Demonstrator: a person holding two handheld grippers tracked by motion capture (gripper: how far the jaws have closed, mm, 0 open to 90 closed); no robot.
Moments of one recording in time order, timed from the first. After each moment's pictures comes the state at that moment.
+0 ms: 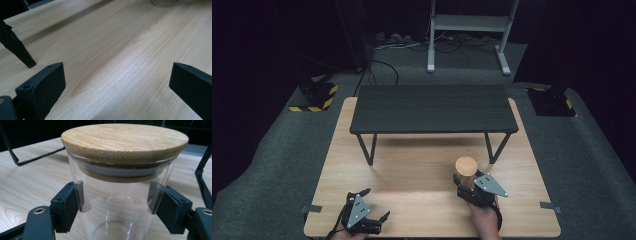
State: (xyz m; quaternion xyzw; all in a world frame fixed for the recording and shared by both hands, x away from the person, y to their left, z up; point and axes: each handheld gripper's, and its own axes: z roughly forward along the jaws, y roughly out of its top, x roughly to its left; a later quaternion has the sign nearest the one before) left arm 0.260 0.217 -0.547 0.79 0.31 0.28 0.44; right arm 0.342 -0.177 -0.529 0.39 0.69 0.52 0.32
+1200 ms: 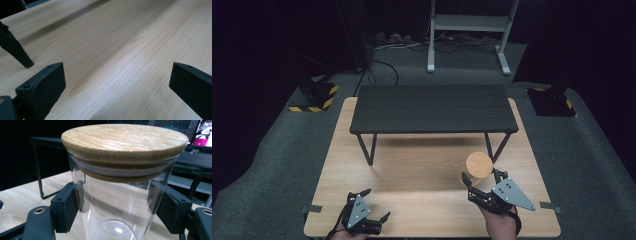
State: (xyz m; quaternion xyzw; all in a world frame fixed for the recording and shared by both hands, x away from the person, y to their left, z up) left arm 0.260 0.216 -0.547 0.80 0.30 0.28 0.44; right arm 0.292 -0.190 -0.438 0.32 0.65 0.58 0.36
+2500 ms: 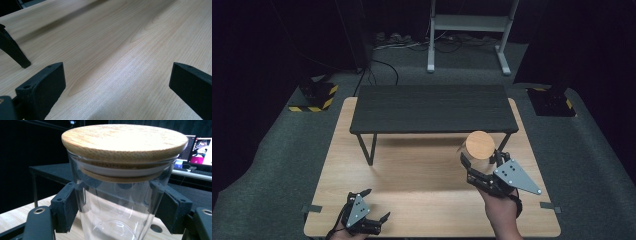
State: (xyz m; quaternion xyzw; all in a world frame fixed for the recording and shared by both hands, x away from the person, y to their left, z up) left arm 0.261 0.217 -0.547 0.80 0.30 0.27 0.45; right arm 0.312 -0.179 -0.383 0.29 0.63 0.61 0.38
